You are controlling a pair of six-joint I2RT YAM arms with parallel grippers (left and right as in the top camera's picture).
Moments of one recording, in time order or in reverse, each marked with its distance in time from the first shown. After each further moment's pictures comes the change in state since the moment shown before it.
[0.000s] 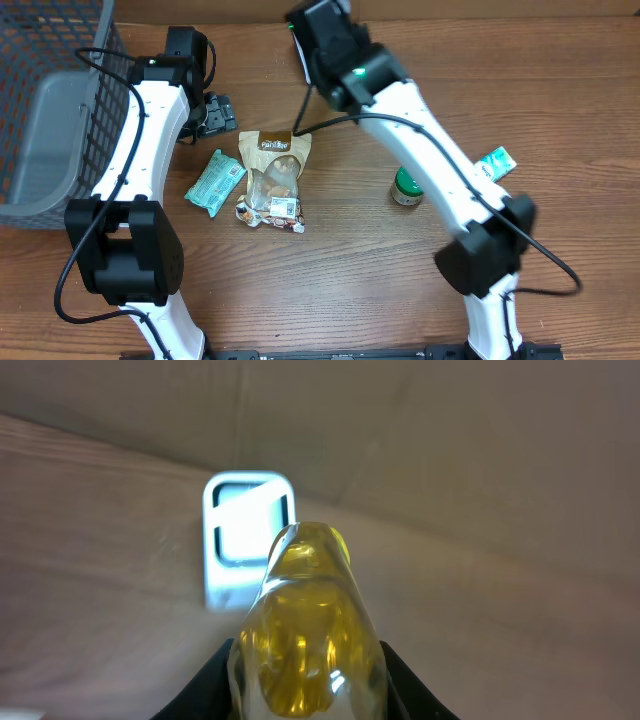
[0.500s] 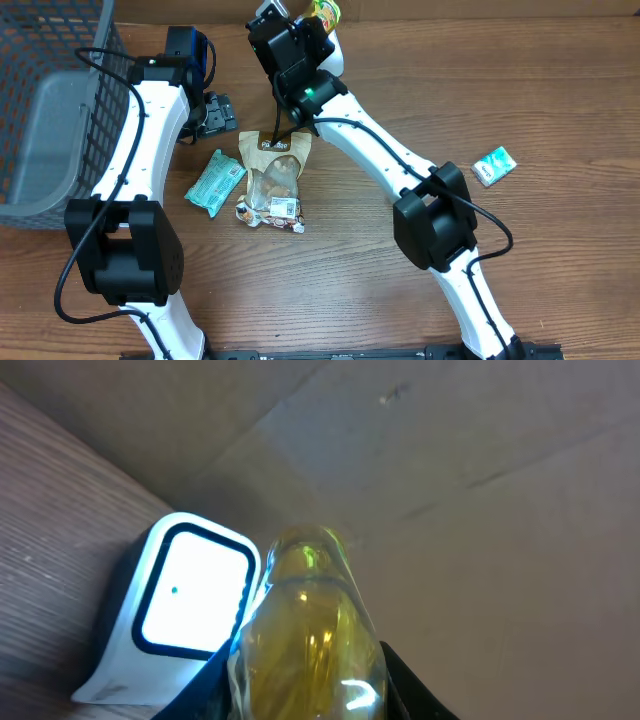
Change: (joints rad) left arm 0.000 0.000 0.000 0.000 0.000 0.000; right arm 0.034 0.246 0.000 0.483 0.219 -0.612
